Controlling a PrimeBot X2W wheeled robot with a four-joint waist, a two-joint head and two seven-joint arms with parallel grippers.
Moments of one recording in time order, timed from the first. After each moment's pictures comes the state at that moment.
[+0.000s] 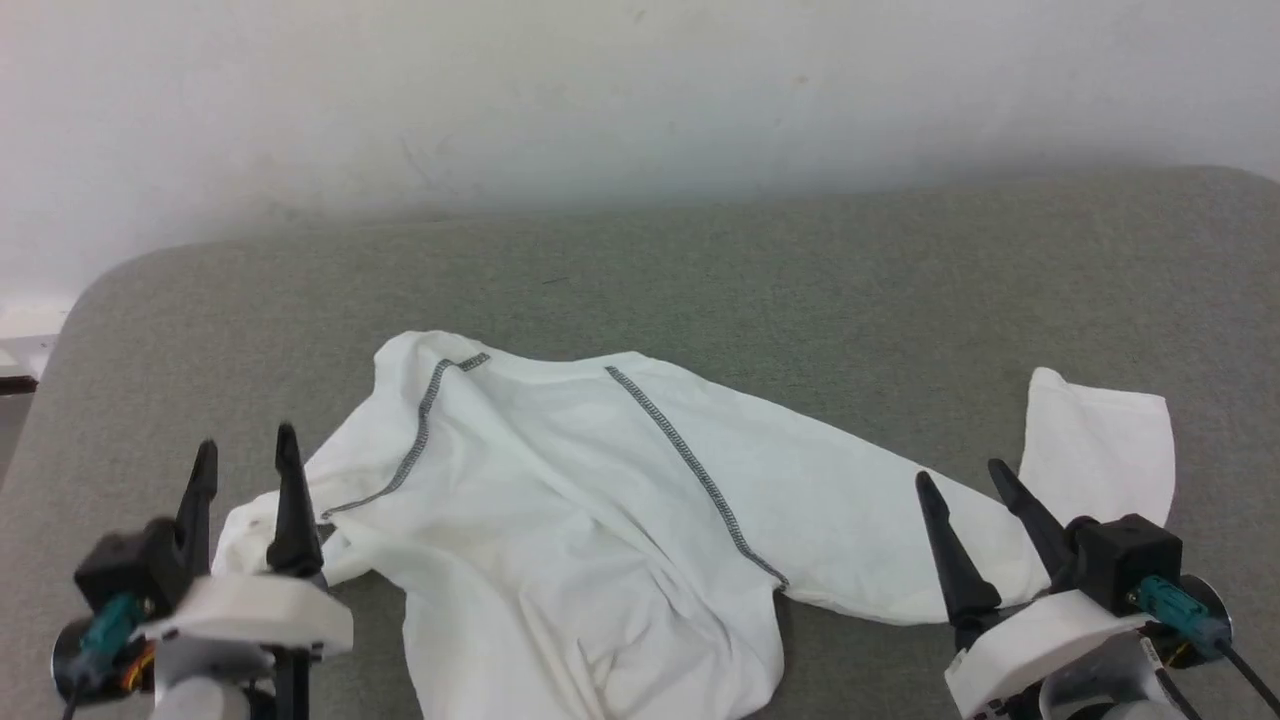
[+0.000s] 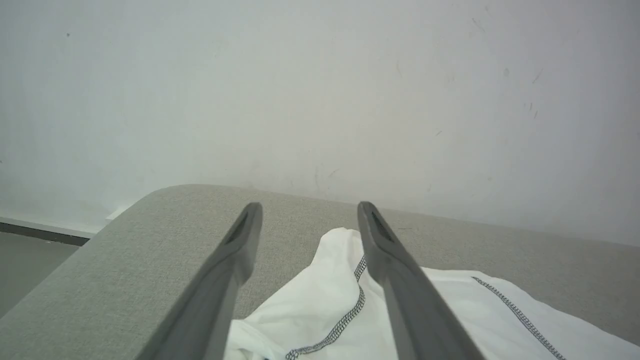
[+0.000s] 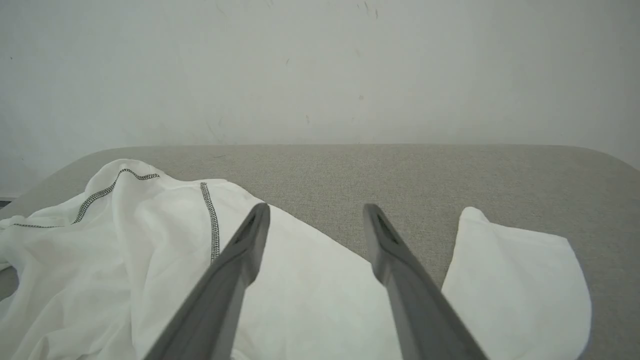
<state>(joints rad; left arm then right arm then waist) -0.08 0.31 -0.10 0.15 -0.48 0.17 -0.26 0.05 -0.05 0.06 -0.01 0.15 0.13 -0.01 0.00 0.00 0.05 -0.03</state>
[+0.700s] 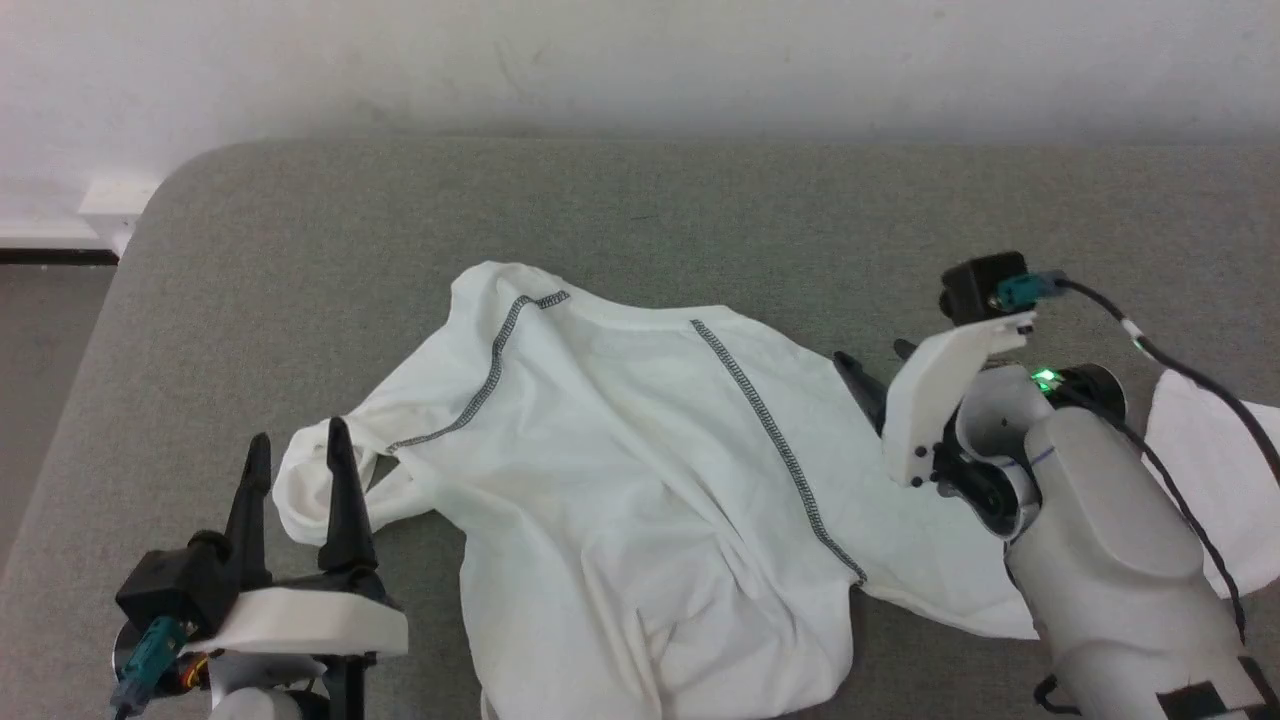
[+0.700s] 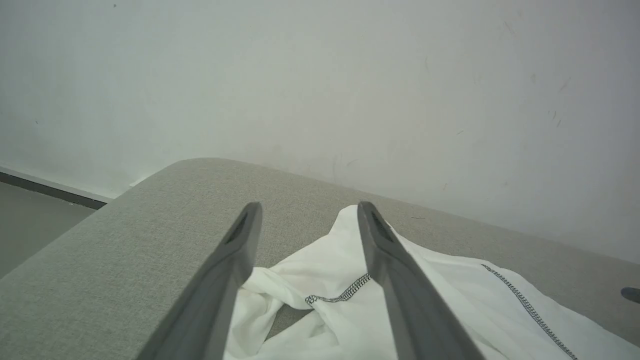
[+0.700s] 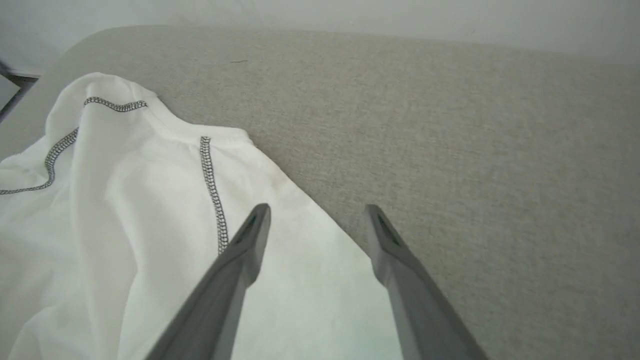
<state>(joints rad) -0.02 0.12 0.01 0.04 -0.35 0.06 -0.26 -0.59 -0.09 0.20 0.66 0.35 0.13 0.34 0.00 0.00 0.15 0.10</state>
